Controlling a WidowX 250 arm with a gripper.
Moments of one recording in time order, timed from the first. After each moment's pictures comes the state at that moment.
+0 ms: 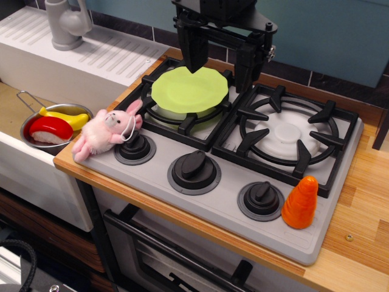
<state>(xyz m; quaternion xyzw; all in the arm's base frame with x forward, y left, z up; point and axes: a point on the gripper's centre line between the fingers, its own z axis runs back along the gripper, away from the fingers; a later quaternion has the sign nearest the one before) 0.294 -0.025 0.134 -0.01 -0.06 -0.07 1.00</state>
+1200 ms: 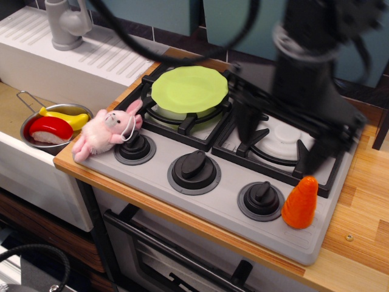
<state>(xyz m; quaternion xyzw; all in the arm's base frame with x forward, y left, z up) 0.241 -0.115 0.119 0.02 -0.09 -0.05 0.99</state>
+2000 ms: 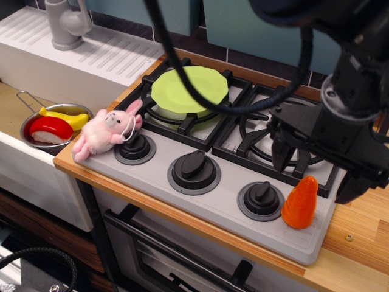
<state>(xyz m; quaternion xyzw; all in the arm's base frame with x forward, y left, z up) 0.251 -0.147 0.085 0.04 -0.12 -0.04 0.99</state>
